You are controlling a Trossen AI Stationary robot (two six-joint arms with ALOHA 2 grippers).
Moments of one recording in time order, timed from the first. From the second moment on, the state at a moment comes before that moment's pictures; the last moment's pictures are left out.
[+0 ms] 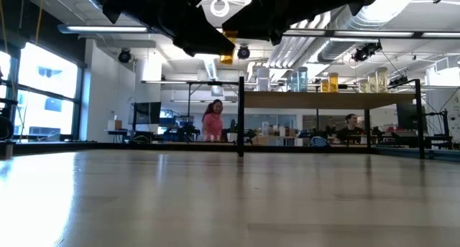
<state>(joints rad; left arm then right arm) 0.14 1.44 0.81 0.23 -0.07 0.16 0.06 1.51 0.91 0.34 0.20 -0.03</state>
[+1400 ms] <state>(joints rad) 0.14 1.44 0.81 0.22 -0.12 0.16 -0.02 0.84 0.60 -0.02 0.71 0.14</state>
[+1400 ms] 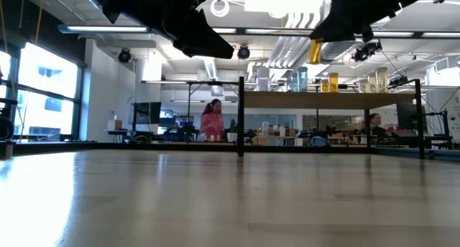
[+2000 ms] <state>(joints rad) 0.14 1.44 0.81 0.22 -0.12 0.16 -0.08 0.80 0.59 -0.36 0.95 0.43</state>
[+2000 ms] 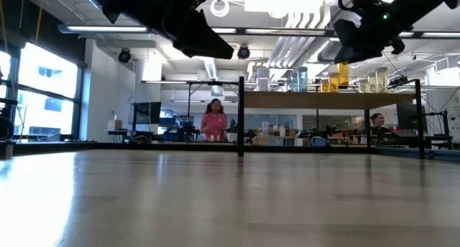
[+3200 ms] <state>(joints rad) 0.14 1.44 0.81 0.21 -0.12 0.16 -0.14 0.88 0.59 -0.38 0.96 0.59</state>
